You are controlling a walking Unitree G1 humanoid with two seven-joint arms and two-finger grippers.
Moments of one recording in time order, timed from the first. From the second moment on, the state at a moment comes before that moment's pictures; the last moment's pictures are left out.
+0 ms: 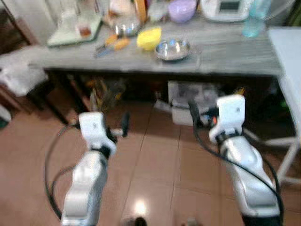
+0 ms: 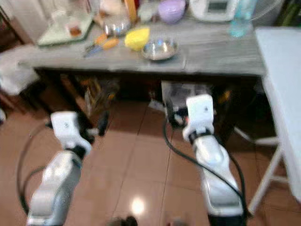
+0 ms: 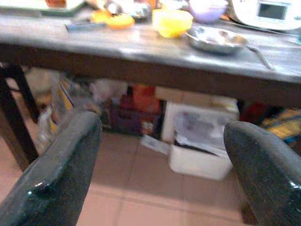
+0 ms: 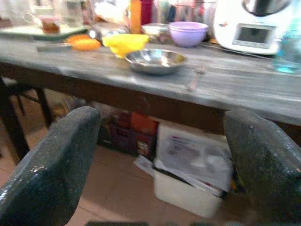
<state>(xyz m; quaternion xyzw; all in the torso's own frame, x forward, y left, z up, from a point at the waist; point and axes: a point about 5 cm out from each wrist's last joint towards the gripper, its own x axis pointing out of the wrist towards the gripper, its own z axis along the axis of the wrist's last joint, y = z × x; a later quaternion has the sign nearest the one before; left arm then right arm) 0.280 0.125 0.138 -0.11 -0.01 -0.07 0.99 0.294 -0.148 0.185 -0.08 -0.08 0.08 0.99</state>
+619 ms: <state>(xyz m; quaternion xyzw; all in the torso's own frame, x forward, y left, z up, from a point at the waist) 0.285 0.124 0.141 -0.09 -0.03 -0.08 0.99 0.295 -0.142 0.179 -0.06 -0.08 0.08 0.99</state>
